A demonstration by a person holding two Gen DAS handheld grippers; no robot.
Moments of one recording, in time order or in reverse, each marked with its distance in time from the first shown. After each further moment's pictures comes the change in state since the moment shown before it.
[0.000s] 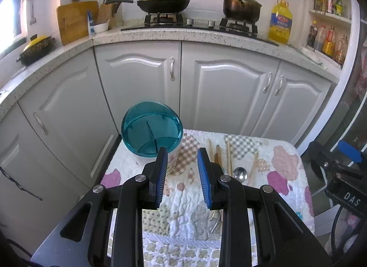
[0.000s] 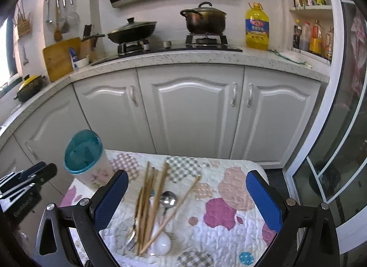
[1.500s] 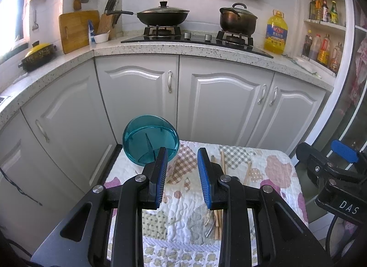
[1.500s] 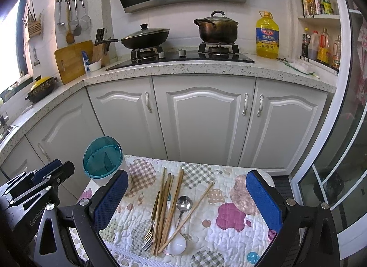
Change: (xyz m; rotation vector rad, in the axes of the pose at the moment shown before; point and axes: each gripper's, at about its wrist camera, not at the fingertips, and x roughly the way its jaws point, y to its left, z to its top) left arm -0.020 -0.002 0.004 -0.004 -0.055 -0.012; right arm -0.008 0.032 -0.016 -0.027 -0.064 0.020
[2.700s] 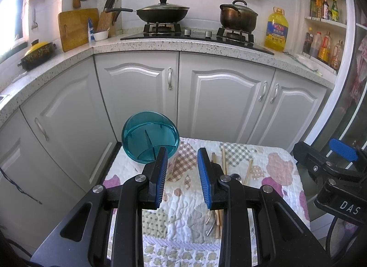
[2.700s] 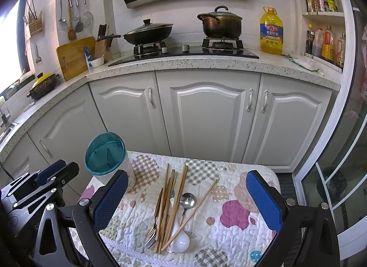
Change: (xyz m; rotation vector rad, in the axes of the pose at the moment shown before) left arm 0.005 -0.002 -0.003 0.005 0.011 0.005; right arm 0.009 0.004 0.000 -0.001 0.031 0.022
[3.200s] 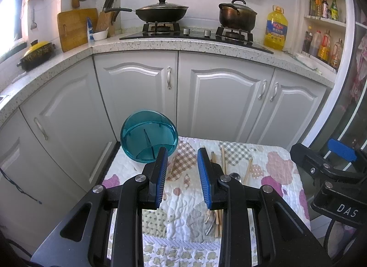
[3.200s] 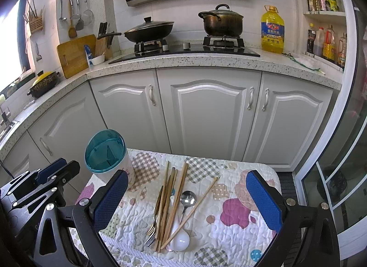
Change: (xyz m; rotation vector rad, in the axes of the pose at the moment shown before) left arm 0.001 -0.003 -0.003 0.003 0.001 -0.001; right arm 0.002 0.000 -0.002 -0.005 0.010 0.003
